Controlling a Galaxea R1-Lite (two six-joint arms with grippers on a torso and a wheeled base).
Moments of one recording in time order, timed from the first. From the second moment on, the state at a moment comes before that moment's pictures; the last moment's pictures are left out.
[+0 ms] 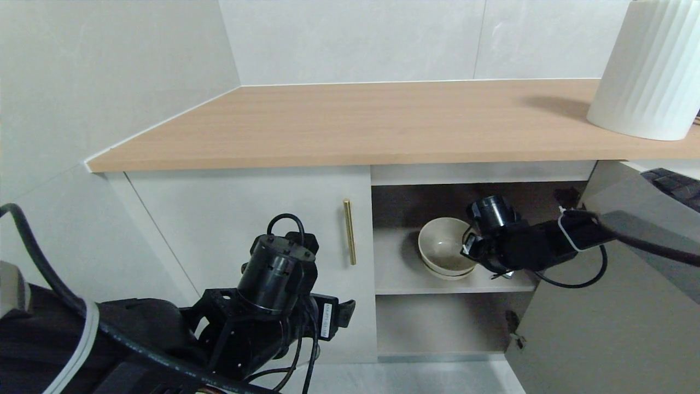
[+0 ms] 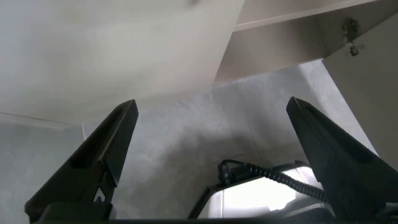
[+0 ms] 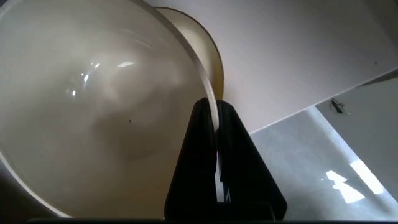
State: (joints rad) left arm -0.72 1.79 -0.72 -0.38 0.34 -0.35; right arm 0.35 2.28 -1.36 -0.14 -0.37 0.77
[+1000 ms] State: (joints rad) left arm -0.72 1.79 -0.72 -0.38 0.34 -0.35; right arm 0.34 2.35 -1.43 -0.15 -0.40 0.77
